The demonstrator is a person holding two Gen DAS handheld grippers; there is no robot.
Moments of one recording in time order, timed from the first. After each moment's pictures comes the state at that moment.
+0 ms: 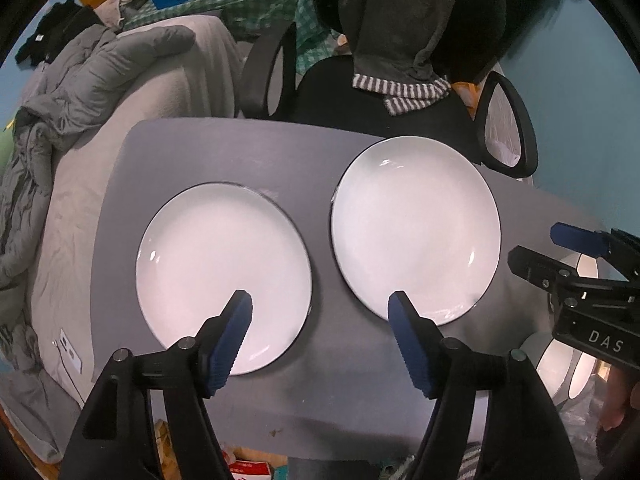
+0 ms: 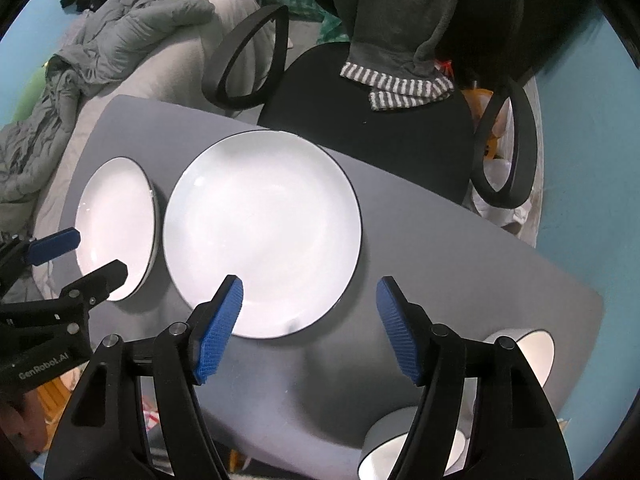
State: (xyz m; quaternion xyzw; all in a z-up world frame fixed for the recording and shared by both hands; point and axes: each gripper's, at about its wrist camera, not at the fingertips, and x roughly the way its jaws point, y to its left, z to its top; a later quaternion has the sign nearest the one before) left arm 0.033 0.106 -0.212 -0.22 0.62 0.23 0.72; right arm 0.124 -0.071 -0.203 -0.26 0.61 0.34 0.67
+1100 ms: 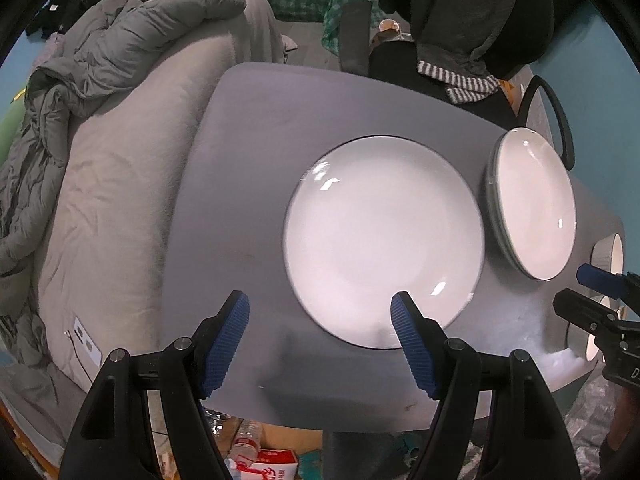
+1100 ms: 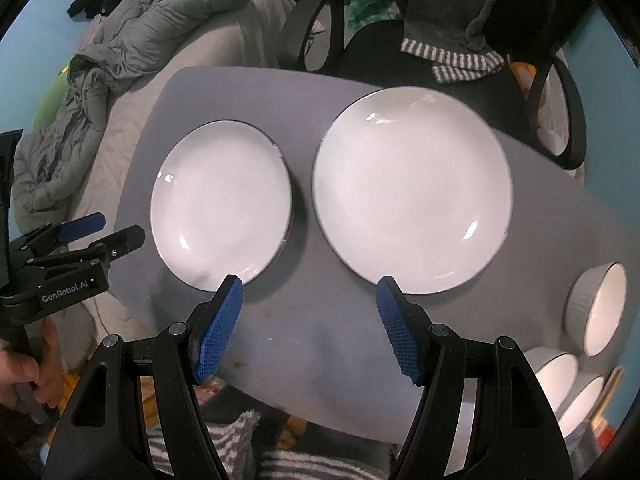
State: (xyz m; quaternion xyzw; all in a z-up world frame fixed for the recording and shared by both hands) left arm -0.075 0.220 -0.239 -0.23 0.63 0.23 0.70; right arm 0.025 -0.005 -0.216 -0.20 0.65 0.34 0.64
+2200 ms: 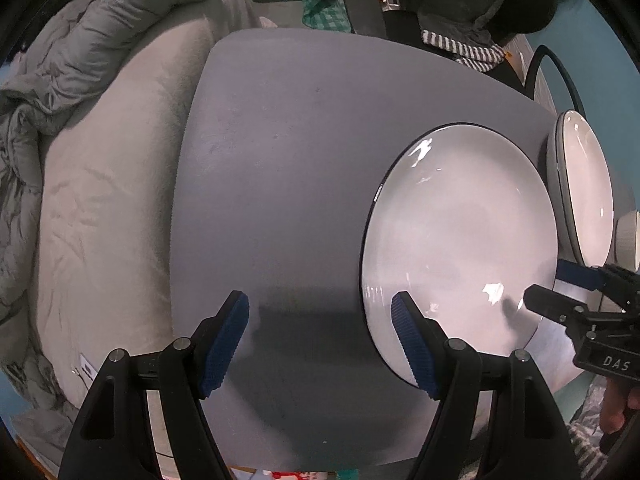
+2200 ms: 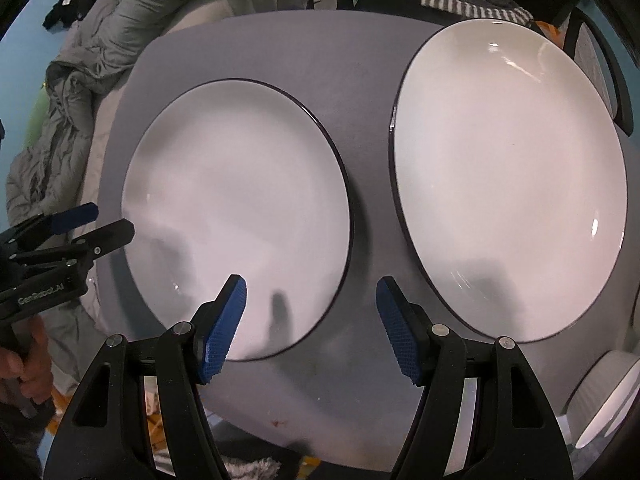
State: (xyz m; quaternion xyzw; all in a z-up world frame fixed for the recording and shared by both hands) left arm -0.073 0.275 -0.302 -0.22 0.67 0.17 0.69; right arm 0.016 0.041 -0.298 -0.17 0.70 0.32 0.62
